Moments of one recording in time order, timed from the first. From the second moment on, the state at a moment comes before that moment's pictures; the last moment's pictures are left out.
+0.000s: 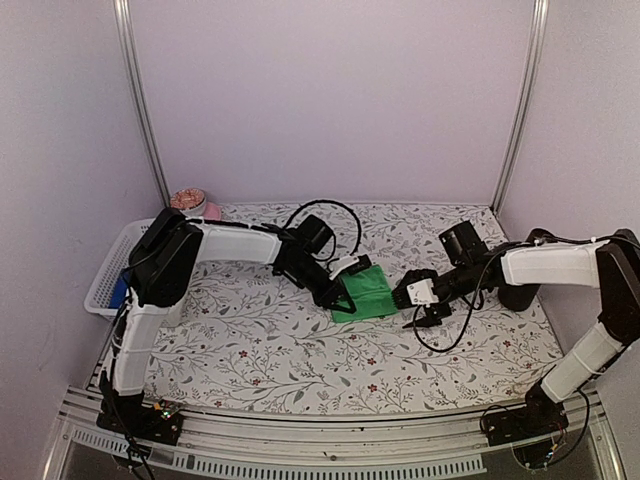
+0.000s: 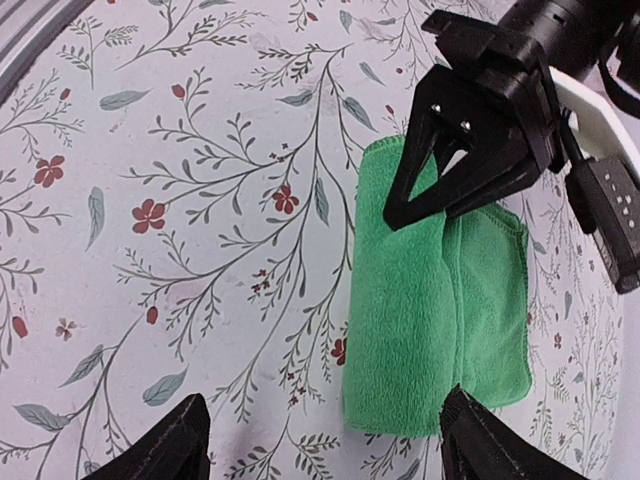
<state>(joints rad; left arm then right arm) -0.77 2.30 1.68 -0.45 0.65 0.29 0.48 1.55 0.86 -0.34 -0.61 -1.33</state>
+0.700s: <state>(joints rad) -0.73 2.39 1.81 -0.58 0.77 0.26 0.61 1.72 0.83 -0.02 -0.35 -1.28</state>
